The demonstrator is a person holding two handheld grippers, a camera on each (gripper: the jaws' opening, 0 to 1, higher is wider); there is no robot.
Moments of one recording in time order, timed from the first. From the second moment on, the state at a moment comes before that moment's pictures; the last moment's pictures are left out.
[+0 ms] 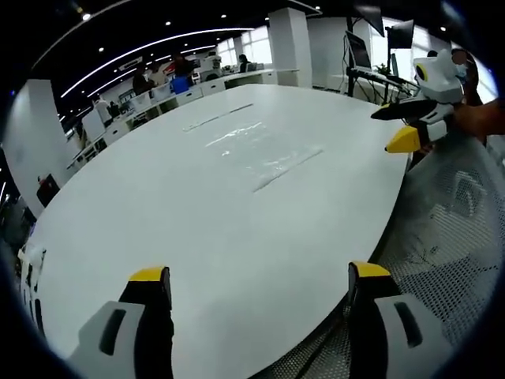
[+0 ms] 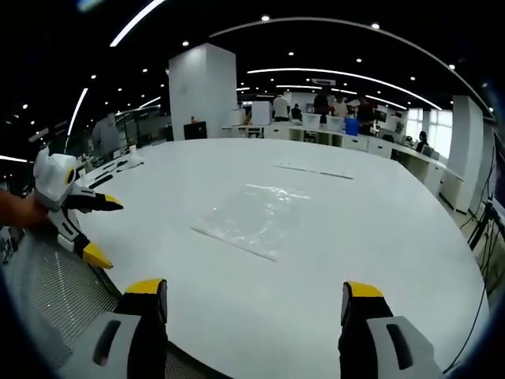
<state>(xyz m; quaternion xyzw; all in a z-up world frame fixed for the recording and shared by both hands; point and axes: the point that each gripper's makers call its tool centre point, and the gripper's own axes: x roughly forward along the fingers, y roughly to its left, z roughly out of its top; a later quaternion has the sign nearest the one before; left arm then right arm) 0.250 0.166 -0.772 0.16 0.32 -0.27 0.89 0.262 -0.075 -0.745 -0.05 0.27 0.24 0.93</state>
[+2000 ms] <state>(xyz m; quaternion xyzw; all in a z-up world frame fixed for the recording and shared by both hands) 0.257 0.160 -0.746 0.11 0.35 -0.30 0.88 0.293 -0.038 -0.756 -0.08 0.34 0.36 0.86</state>
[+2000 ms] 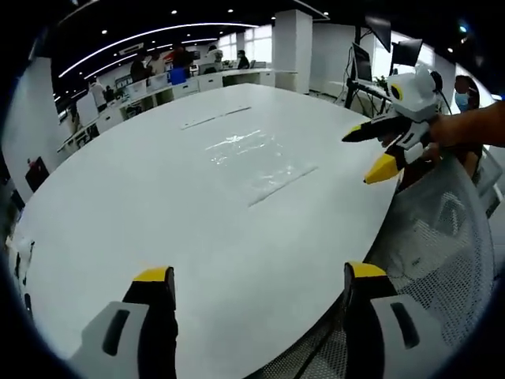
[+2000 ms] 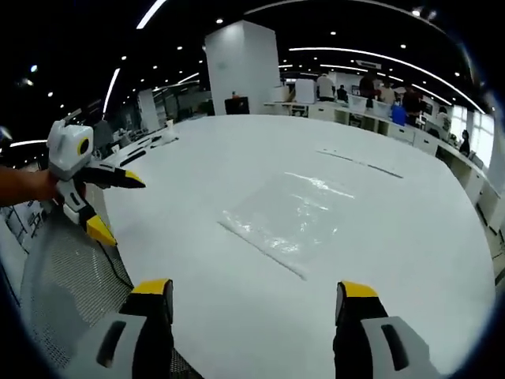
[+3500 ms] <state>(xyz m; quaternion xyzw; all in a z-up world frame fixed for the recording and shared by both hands) 0.252 0.150 -0.757 0.10 0.38 -0.30 0.87 0.352 -0.016 -0.806 -0.19 0.41 0.42 0.79</state>
